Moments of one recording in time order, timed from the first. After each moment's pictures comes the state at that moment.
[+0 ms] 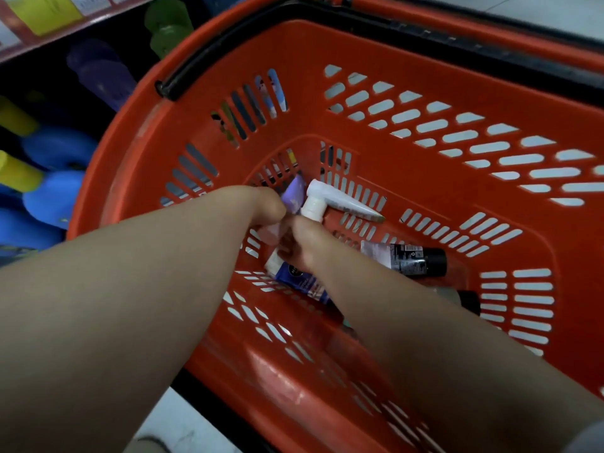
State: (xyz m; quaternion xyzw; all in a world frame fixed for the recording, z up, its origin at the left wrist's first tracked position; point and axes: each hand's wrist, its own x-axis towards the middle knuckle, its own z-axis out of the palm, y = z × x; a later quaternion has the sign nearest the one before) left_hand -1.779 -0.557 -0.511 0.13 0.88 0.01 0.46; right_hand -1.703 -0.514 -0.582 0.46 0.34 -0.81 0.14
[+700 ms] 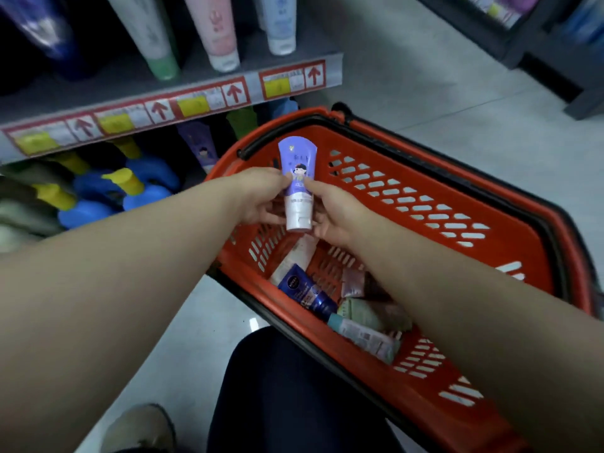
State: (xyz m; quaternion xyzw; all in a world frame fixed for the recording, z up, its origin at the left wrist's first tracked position) left_hand -1.733 -0.583 -0.358 -0.03 0.75 0.51 0.42; right_hand -1.669 -0.486 -0.391 0.34 0.44 -0.83 0.09
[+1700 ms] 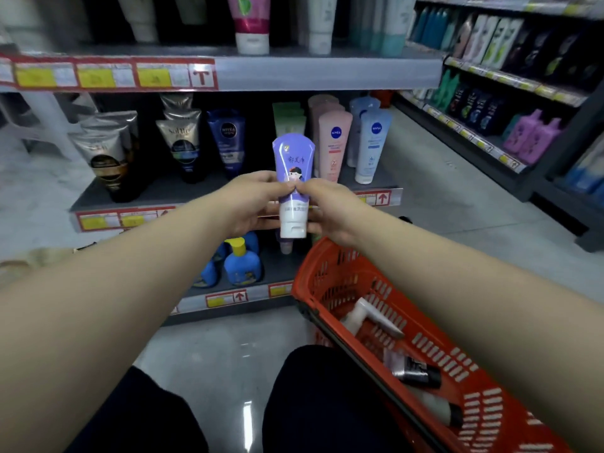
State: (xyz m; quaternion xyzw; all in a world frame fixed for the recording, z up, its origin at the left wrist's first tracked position) left_hand -1.751 -0.745 -0.193 0.08 0.72 0.65 0.25; right_hand -1.715 -0.612 -0.207 0.13 0.65 -0.75 0.05
